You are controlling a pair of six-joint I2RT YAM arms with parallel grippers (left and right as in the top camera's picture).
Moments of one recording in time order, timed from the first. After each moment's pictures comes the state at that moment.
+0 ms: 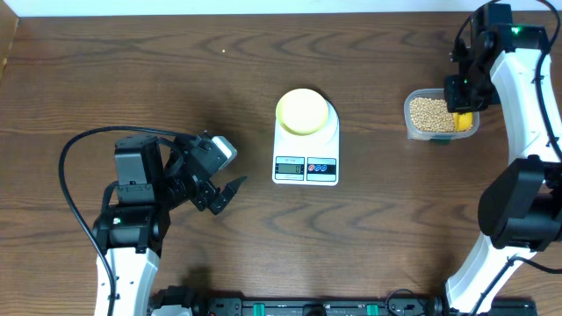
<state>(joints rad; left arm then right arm) 0.03 0.96 0.79 -0.64 0.60 0.69 -0.08 2.01 1.86 -1.29 0.13 -0.09</state>
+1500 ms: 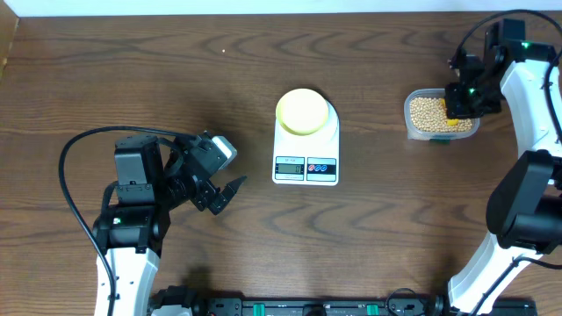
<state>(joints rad) 0.03 0.96 0.79 -0.64 0.60 0.69 -0.16 2.01 1.72 -1.15 -0.15 -0.22</state>
